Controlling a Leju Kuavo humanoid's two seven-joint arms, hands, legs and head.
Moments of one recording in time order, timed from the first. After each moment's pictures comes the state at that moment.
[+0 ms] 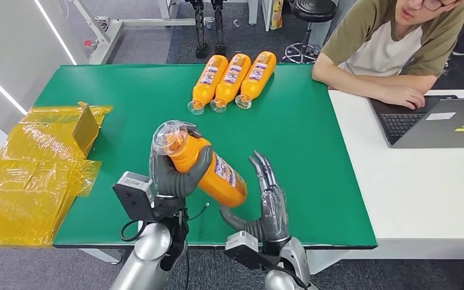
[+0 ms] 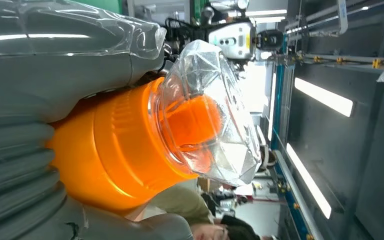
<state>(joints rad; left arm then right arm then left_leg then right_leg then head) -0.28 -0.28 -0.54 -1.13 -0.24 0.32 -0.43 -0.16 0.01 0.66 -1.33 0.64 -0.66 -0.37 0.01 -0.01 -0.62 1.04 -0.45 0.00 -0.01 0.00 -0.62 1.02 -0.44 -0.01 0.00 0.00</state>
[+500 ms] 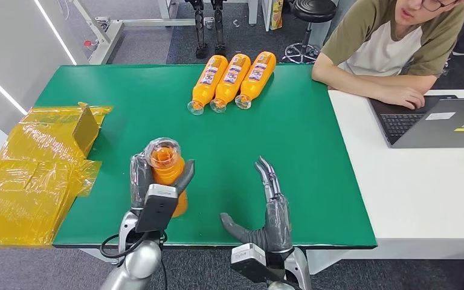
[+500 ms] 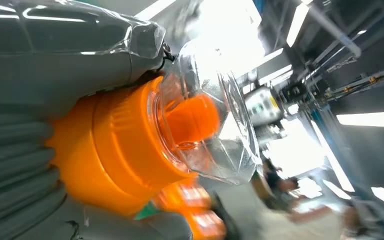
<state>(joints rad) -0.19 -0.15 -0.50 -1.18 -0.82 0.50 -0.14 -0.08 0.01 0.66 -1.44 0.63 -0.65 -0.38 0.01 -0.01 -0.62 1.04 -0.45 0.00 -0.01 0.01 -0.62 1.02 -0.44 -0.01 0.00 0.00</state>
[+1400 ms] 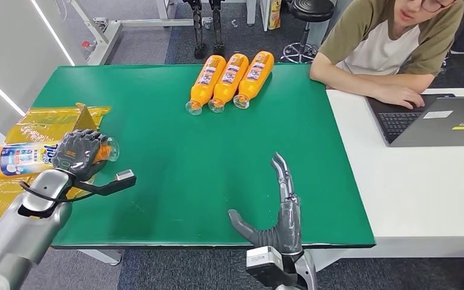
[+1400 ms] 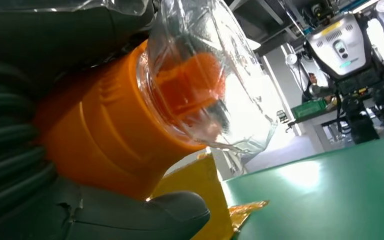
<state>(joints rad) -0.55 0.37 -0.42 -0.67 -1.53 0.31 -0.09 -0.03 0.02 0.62 -1.55 0.60 -0.62 -0.40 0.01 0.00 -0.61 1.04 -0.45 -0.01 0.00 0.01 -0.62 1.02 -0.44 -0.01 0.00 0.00</state>
